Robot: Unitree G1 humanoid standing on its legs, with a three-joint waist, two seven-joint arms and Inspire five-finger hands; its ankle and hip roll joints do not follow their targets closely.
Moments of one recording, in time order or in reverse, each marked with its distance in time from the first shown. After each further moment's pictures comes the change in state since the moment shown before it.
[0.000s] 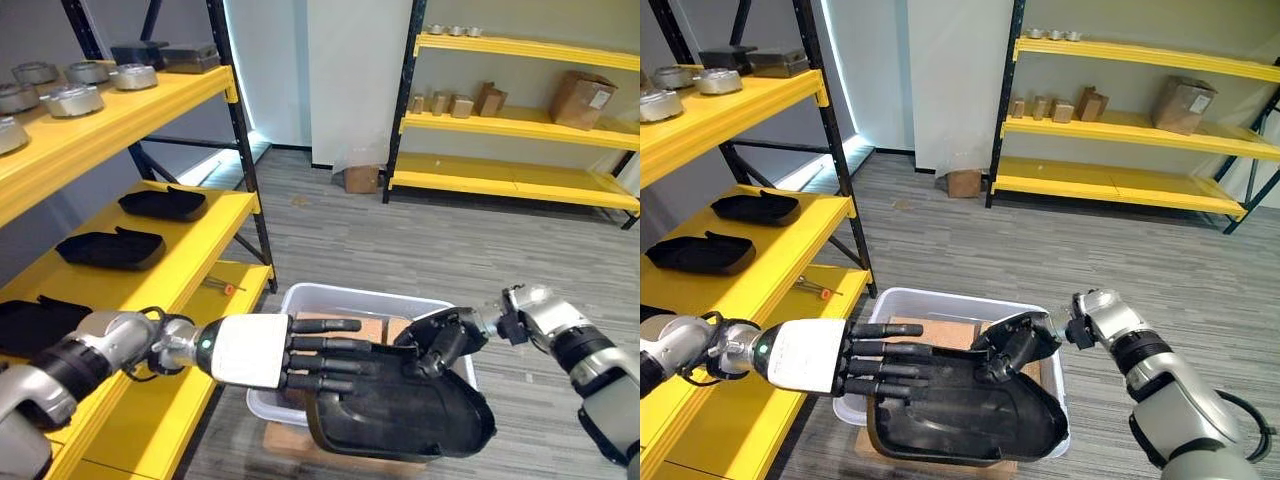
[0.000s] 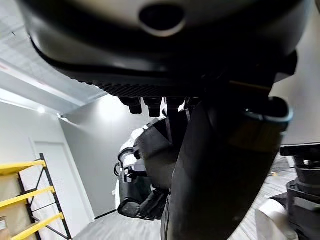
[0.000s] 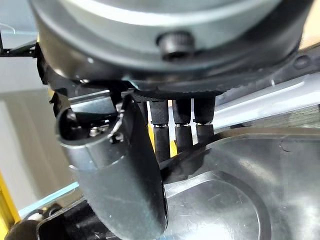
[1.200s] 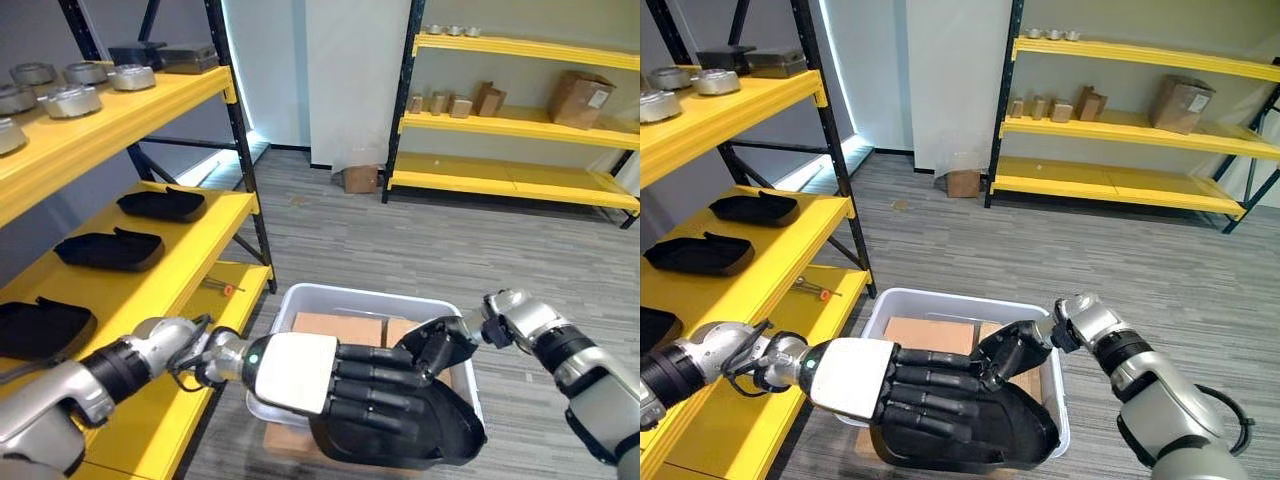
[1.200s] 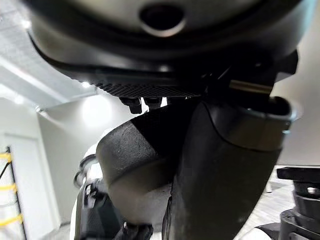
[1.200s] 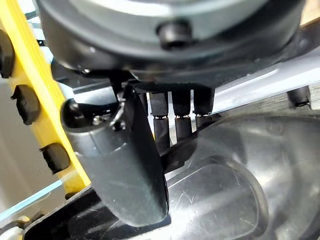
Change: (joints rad) left arm -0.013 -0.139 -0.096 -0.092 -0.287 -0.053 -0.373; right arm -0.010 0.055 0.048 -0.052 -0.088 0.150 -0.071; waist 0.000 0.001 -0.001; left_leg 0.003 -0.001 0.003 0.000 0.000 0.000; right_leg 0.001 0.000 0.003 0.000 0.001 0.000
